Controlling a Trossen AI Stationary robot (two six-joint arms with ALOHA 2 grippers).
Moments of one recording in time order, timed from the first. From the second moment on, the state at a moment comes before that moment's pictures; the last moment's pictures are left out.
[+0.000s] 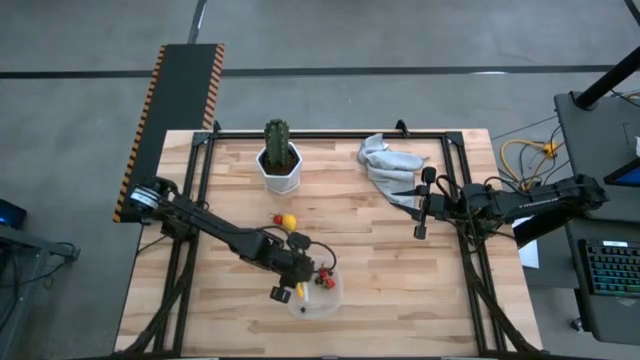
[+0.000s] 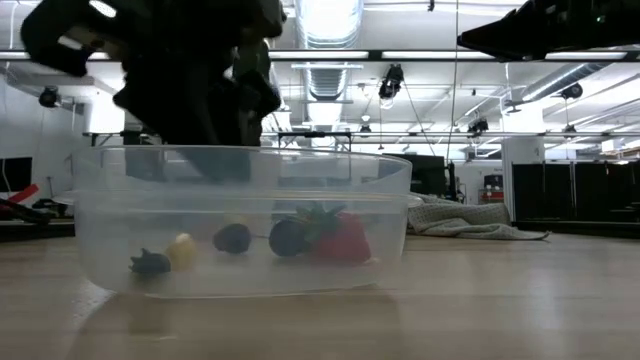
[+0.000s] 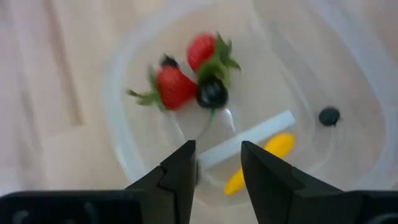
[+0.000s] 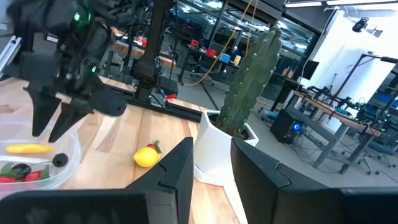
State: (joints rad) left arm -0.37 1.70 1.12 -0.43 -0.06 -0.02; right arm 0.13 0.59 0.30 0.29 0.29 -0.37
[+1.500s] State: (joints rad) left arm -0.06 1.55 1.01 -0.94 -0.37 0.15; right arm 0.13 0.59 0.30 0.26 0.29 -0.37
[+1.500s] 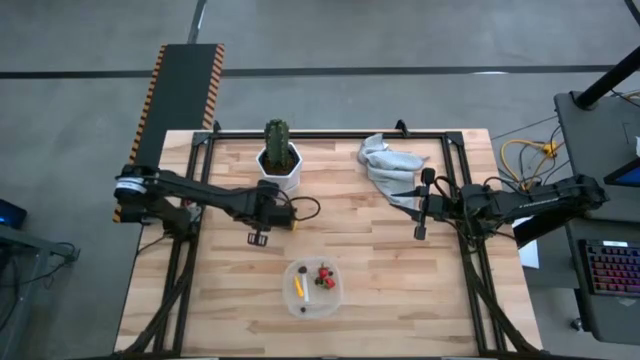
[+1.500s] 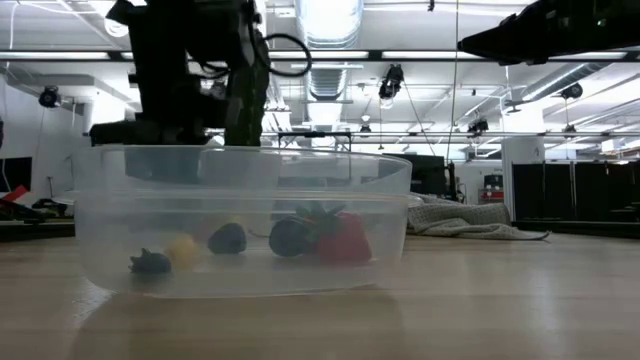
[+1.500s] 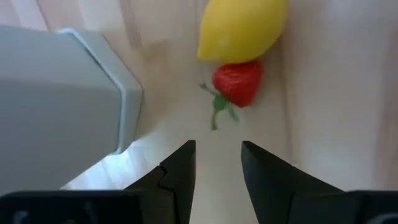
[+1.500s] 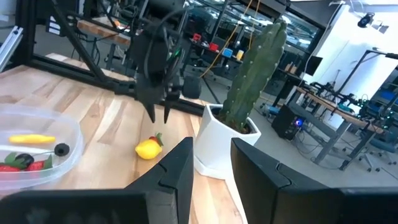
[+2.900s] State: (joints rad) left arm -0.01 1.66 1.01 -0.84 -0.38 0.20; right arm 0.13 0.59 0.30 0.26 0.29 -0.37
